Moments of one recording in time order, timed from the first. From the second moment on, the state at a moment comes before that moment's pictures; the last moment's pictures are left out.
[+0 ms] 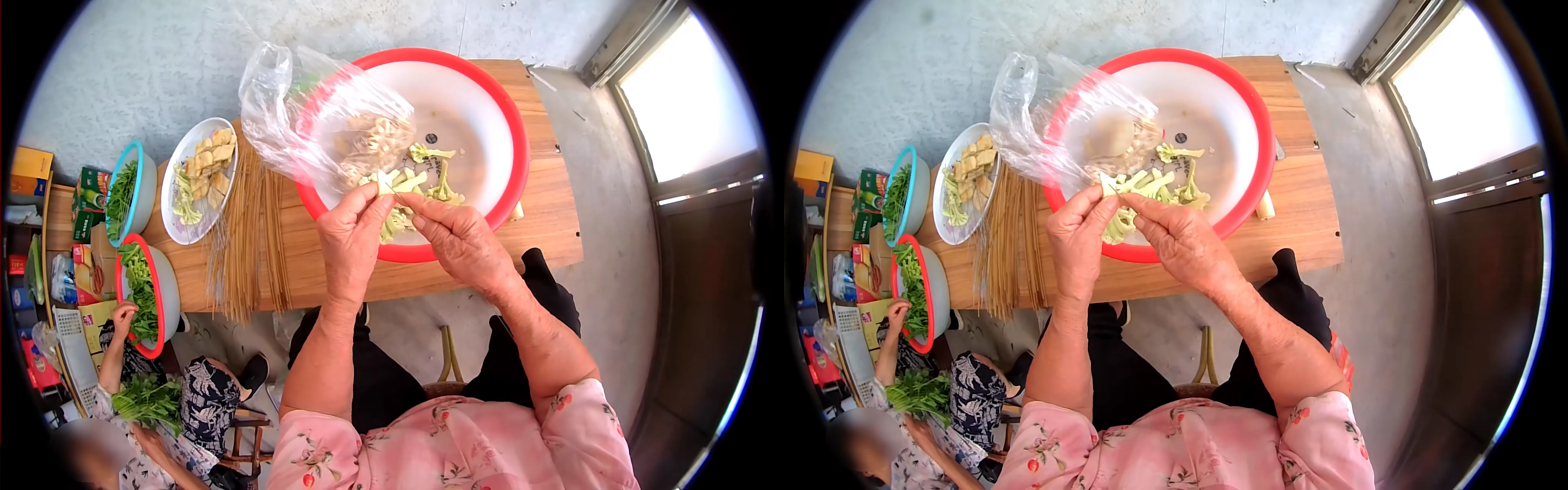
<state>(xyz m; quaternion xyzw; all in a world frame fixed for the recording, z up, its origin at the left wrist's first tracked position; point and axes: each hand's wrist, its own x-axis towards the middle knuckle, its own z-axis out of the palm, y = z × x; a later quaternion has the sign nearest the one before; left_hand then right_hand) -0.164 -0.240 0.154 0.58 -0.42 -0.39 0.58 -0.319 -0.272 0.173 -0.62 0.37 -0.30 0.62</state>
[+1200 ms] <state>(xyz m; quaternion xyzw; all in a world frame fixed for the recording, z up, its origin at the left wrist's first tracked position) -0.199 -0.243 0.150 0.53 -0.63 -0.21 0.54 -0.330 -0.279 0.186 -0.48 0.50 -0.26 0.67</state>
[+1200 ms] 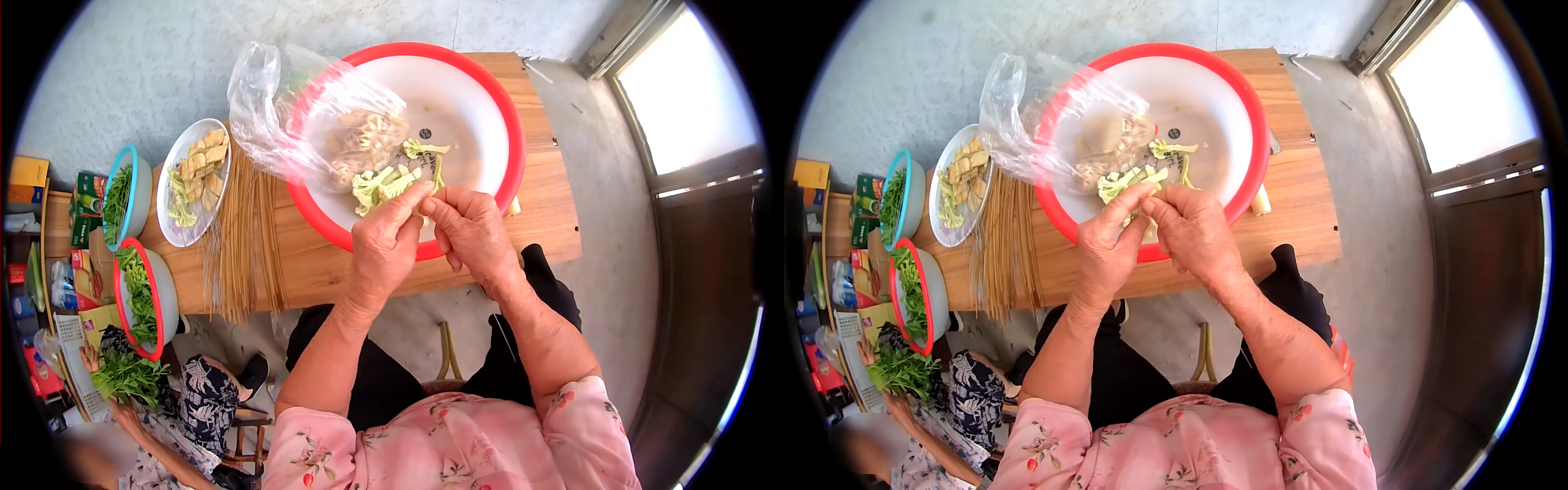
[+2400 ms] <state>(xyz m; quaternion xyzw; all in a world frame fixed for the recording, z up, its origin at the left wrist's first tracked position) -0.155 -0.280 0.147 0.66 -0.42 -0.39 0.49 -0.336 -0.284 0.179 -0.53 0.47 -0.28 0.64</state>
